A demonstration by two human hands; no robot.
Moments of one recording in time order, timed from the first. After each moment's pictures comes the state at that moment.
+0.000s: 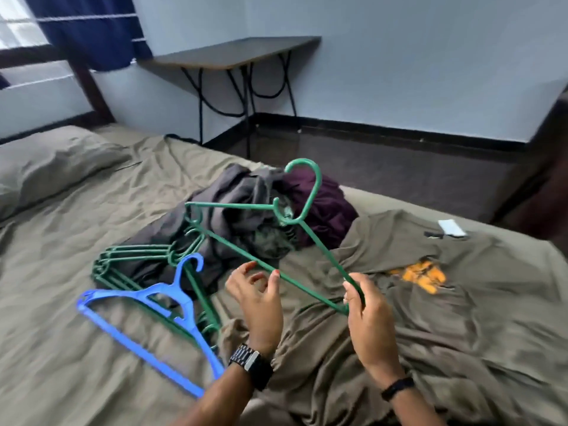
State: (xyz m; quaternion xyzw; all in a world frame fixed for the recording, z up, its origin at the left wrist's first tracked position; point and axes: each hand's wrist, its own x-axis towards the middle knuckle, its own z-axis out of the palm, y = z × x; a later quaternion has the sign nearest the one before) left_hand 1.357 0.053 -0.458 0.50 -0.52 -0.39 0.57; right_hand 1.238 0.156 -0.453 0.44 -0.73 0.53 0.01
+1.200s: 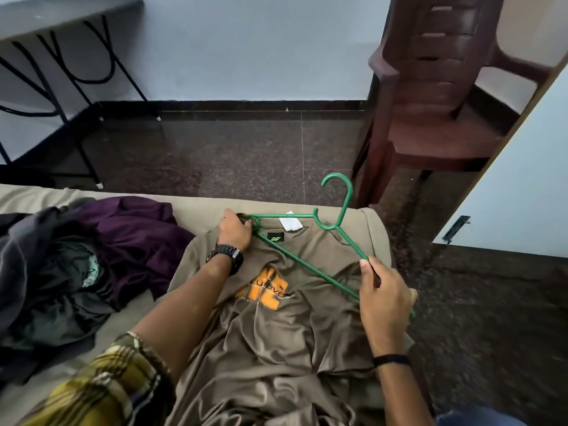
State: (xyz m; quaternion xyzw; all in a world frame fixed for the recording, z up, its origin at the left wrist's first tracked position) left_hand 1.001 -0.012 -0.473 0.47 -0.80 -0.34 0.14; right_hand 0.987 0.270 -0.462 0.10 -0.90 0.39 0.16
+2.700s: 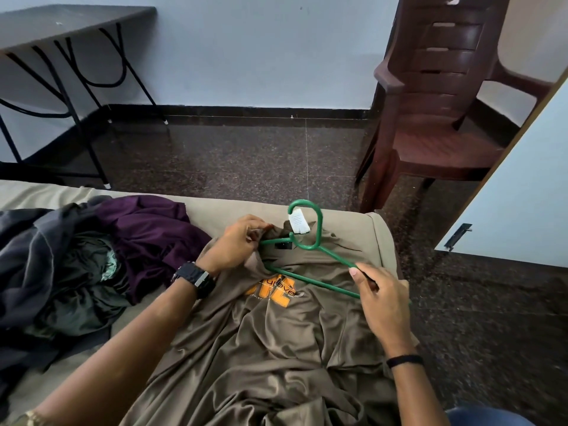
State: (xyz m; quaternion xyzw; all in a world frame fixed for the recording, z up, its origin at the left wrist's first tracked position) left_hand 1.072 0.005 -0.414 0.16 -0.91 -0.37 0.12; right_hand 0.992 0.278 -0.453 0.24 -0.88 0.40 0.08
